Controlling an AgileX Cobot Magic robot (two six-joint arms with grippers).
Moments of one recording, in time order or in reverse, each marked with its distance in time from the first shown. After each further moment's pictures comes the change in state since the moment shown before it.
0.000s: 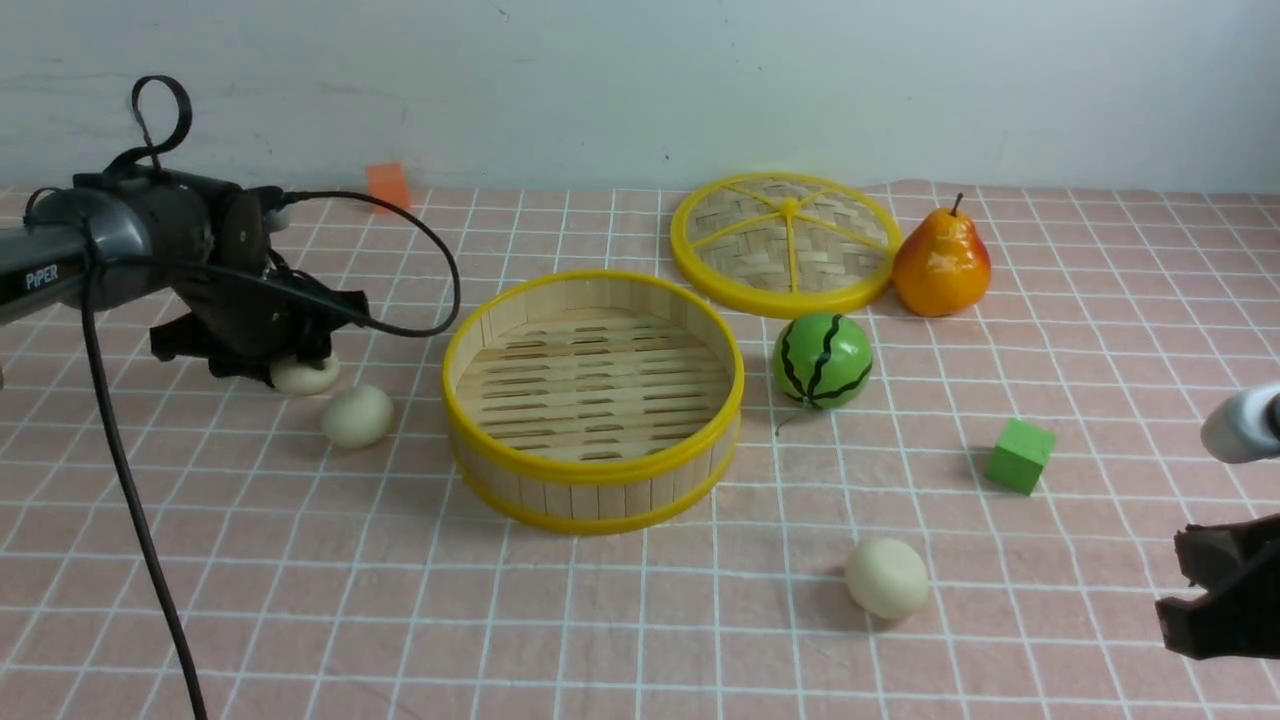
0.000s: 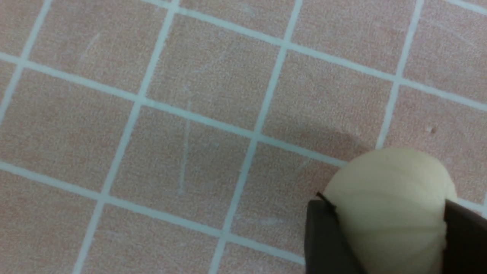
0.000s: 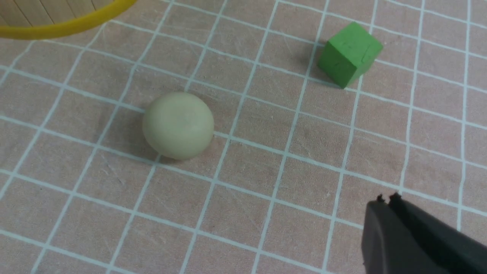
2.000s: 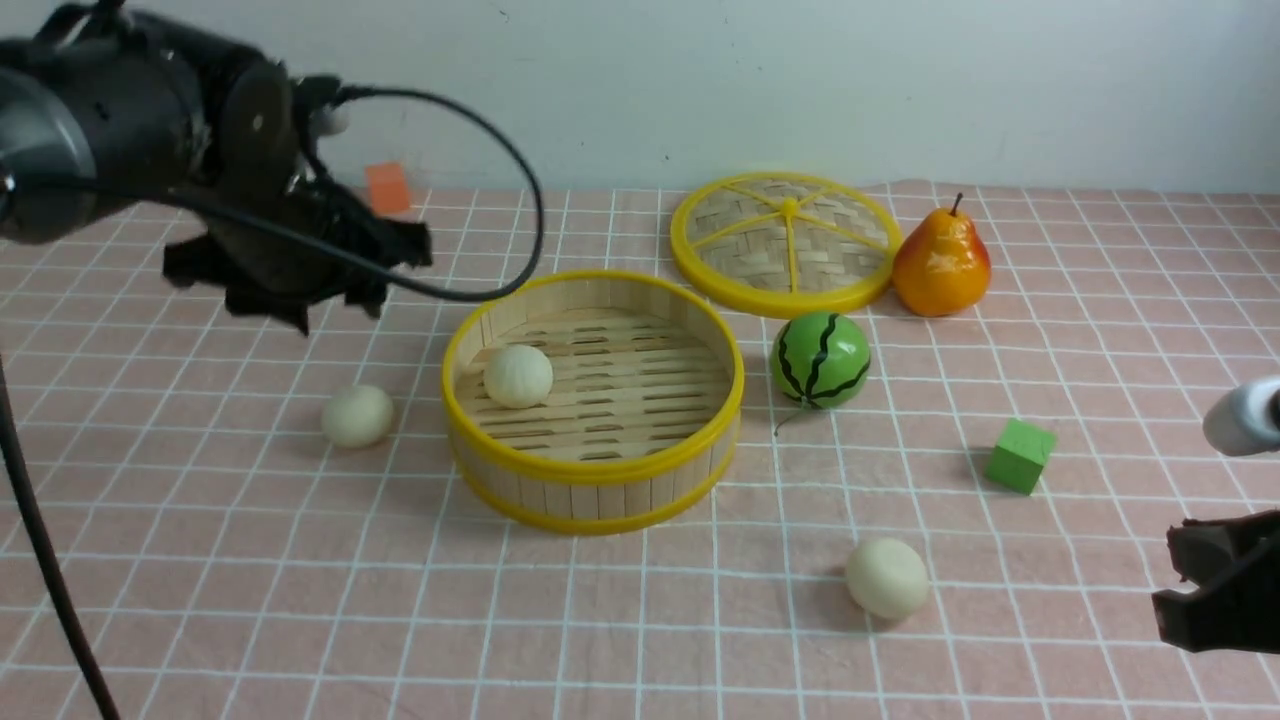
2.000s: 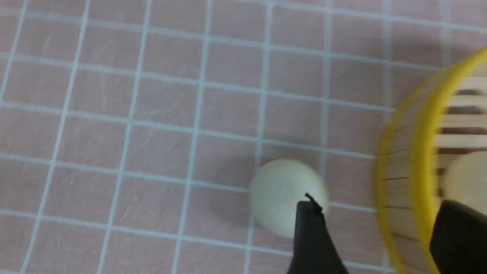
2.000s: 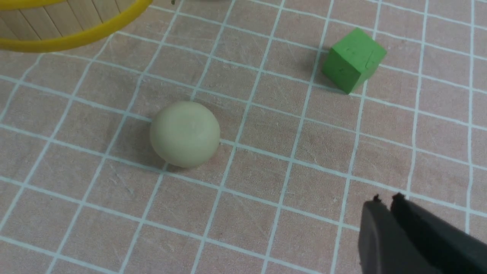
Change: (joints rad) right arm 0.000 0.000 0.000 0.024 -0.015 0.000; left arm -0.157 -0.346 0.193 -0.010 0.156 -0.009
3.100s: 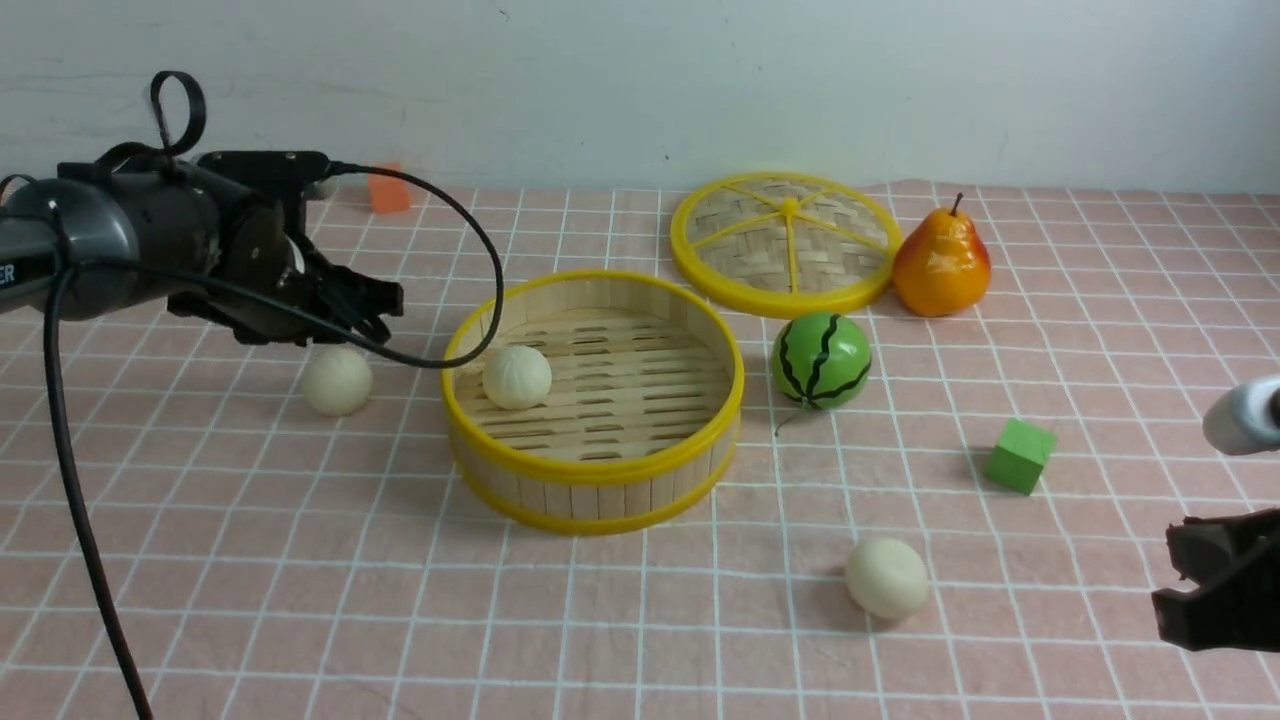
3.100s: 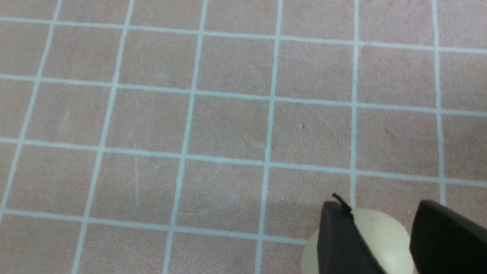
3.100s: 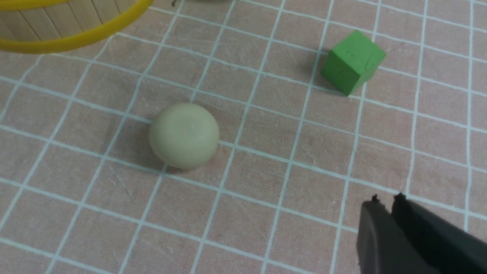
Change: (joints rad) right arm 0.000 0.000 0.000 -0.003 -0.004 -0.001; left arm 0.067 0.144 0.026 0.163 -0.321 0.008
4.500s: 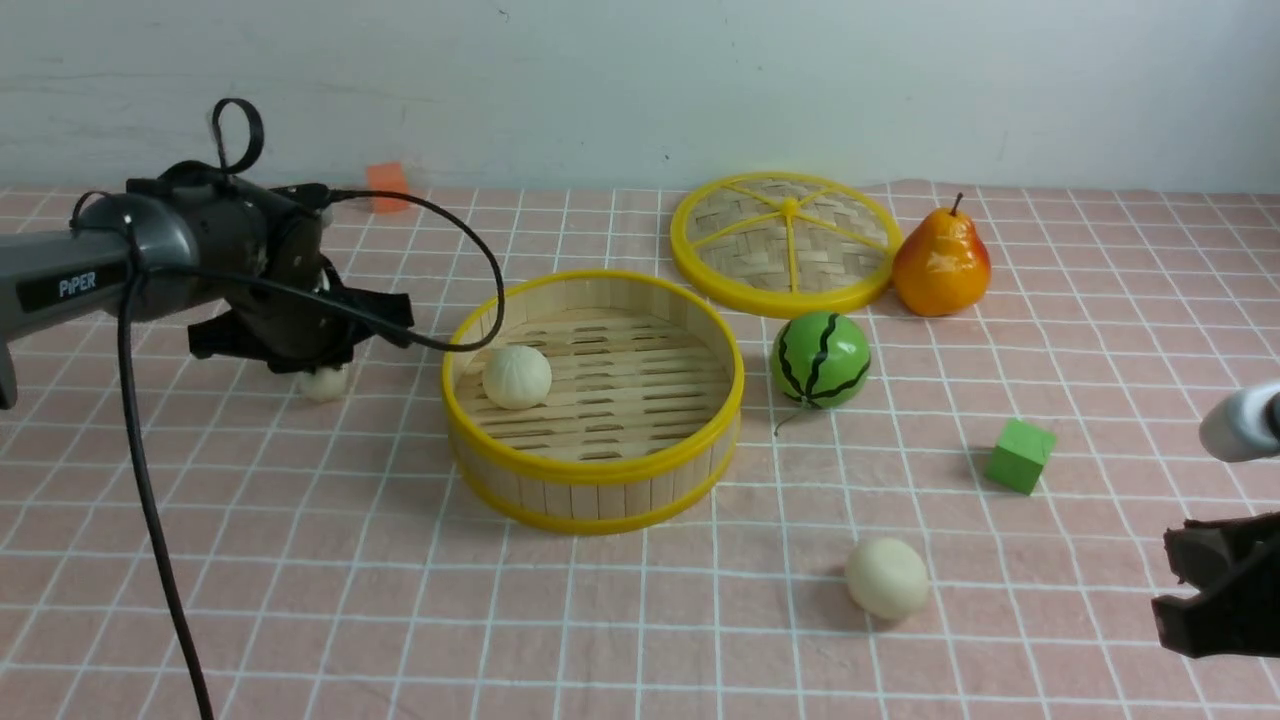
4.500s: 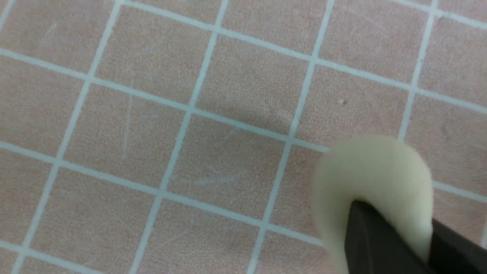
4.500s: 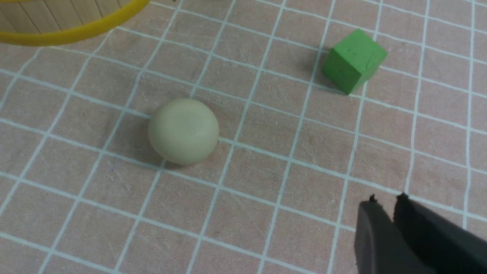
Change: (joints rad) right arm 0.000 0.000 0.005 0.000 -0.004 -0.019; left arm -0.012 0.105 -0.121 0.012 0.122 -0.199
